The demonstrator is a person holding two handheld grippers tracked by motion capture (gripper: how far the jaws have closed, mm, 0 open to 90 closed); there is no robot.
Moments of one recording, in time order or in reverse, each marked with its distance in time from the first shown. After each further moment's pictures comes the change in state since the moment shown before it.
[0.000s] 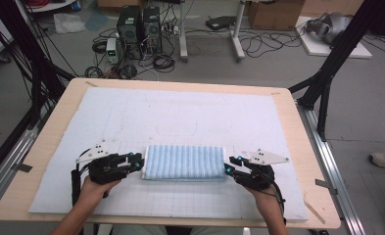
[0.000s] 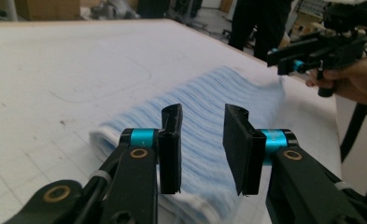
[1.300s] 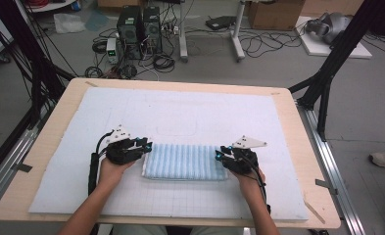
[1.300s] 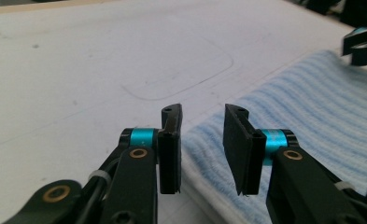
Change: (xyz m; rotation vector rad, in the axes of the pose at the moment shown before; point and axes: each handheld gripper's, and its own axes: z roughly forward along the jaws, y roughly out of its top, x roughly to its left) left arm 0.033 0.006 0.060 0.140 0.217 0.038; right arm -0.015 0.014 0.061 0.104 -0.106 0.014
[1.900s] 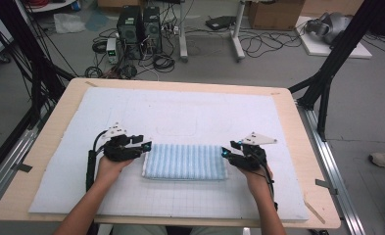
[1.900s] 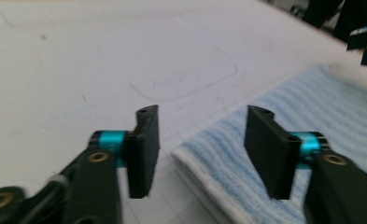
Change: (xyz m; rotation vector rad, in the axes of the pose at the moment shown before) left arm 0.012 0.006 -0.014 -0.046 0.004 -0.091; right arm -0.021 0.002 -0.026 -0.047 -0.044 0.019
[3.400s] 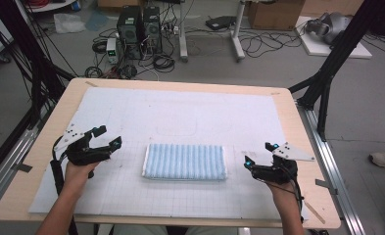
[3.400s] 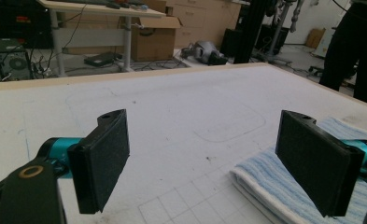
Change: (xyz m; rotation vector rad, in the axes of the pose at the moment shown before) left arm 0.025 -0.004 -0.072 -0.234 0.112 0.058; right arm -0.013 -0.017 -0.070 -0.106 -0.131 -0.017
